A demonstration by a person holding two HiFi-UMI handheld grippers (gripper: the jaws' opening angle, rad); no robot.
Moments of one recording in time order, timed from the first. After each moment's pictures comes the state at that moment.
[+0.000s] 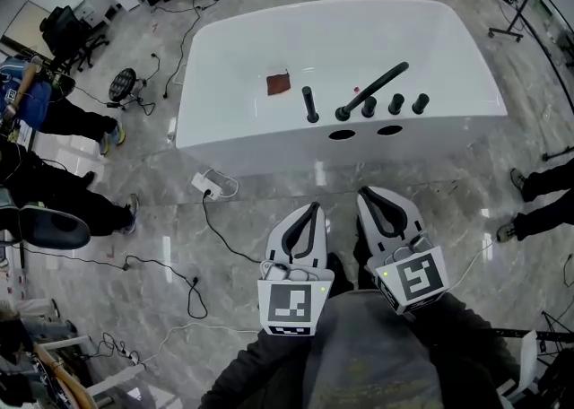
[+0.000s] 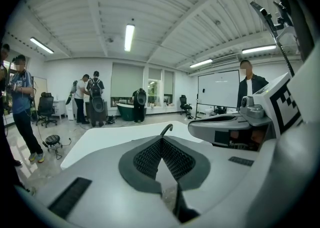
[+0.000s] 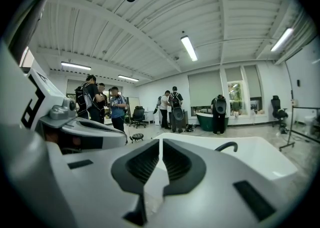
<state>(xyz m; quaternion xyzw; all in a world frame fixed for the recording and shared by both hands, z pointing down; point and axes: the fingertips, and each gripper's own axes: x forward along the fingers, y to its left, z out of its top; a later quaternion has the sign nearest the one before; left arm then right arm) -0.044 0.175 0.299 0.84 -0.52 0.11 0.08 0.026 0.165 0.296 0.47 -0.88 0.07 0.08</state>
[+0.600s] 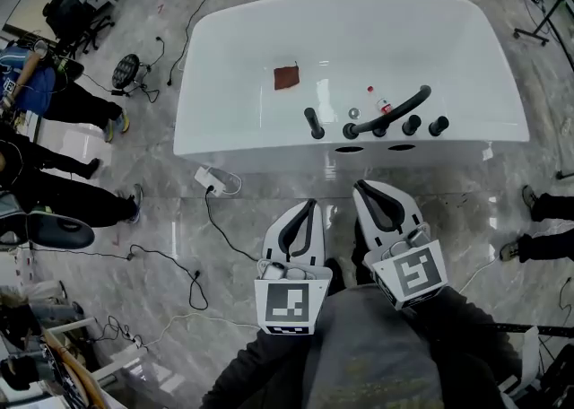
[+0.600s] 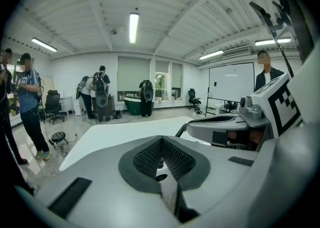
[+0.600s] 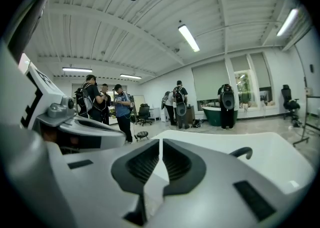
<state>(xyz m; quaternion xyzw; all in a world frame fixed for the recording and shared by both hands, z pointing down) -0.020 0.046 0.320 0.81 -0.56 0.15 0.11 0.047 0.028 0.323 0.43 -0.89 0.10 0.09</state>
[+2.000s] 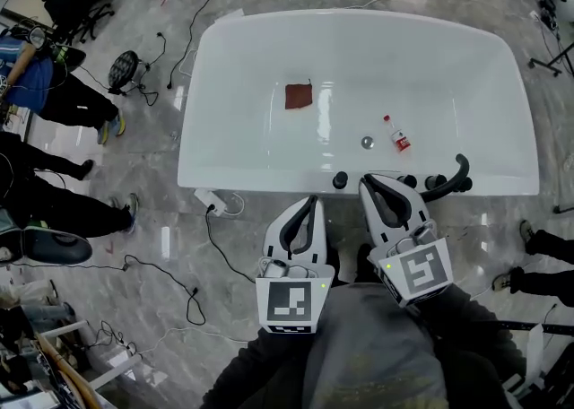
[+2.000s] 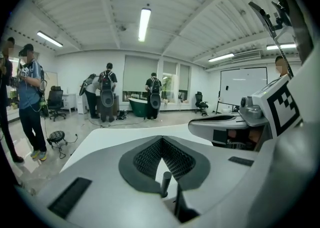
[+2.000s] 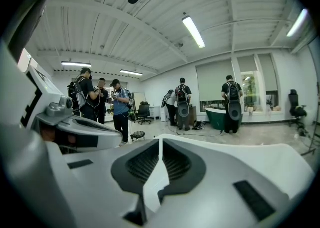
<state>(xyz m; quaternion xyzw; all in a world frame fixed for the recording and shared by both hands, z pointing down) -0.098 -0.130 0.334 0.80 -0.58 0.13 0.12 -0.026 -0.155 0.331 0.41 -0.90 0.08 0.11</state>
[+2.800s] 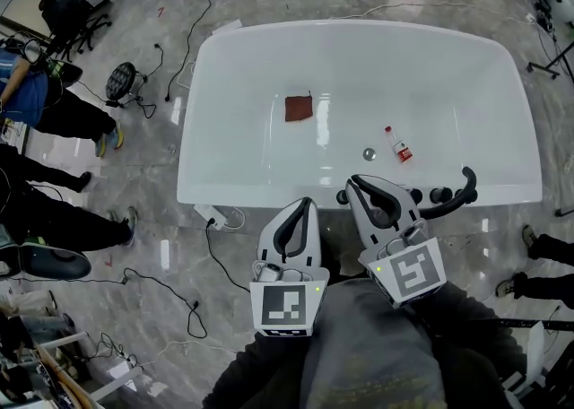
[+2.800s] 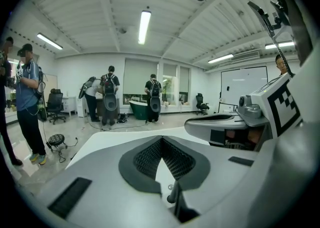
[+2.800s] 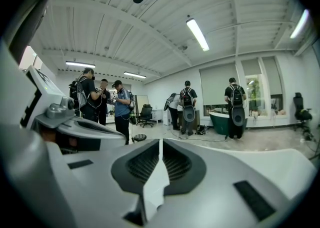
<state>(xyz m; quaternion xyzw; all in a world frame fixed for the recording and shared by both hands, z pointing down) -0.119 -0.159 0.336 0.80 -0.58 0.12 0.11 -0.058 -0.183 0.331 0.40 -0.91 0.06 0.09</state>
